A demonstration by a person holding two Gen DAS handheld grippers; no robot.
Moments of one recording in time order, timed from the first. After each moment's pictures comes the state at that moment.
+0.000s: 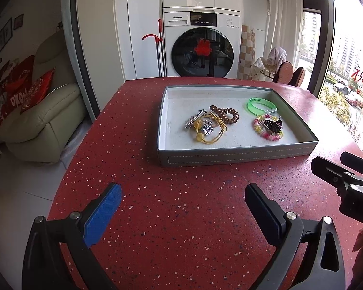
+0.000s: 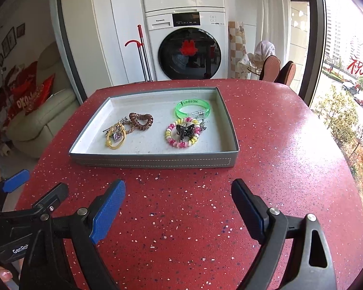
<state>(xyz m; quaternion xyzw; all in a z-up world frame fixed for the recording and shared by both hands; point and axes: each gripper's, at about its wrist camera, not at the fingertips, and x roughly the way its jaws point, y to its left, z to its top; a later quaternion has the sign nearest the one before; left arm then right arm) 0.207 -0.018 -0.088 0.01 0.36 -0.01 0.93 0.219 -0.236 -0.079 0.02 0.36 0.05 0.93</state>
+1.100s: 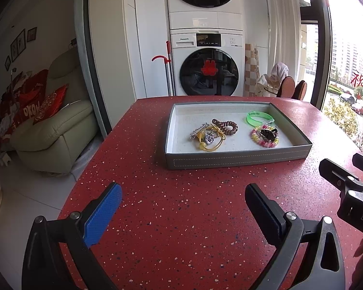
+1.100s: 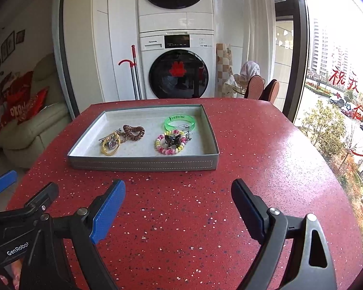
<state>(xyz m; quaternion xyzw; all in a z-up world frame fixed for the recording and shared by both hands) 0.167 -0.024 -0.082 0.02 0.30 0.02 0.95 0.180 -0.236 -0.076 0.01 0.30 0.01 0.95</state>
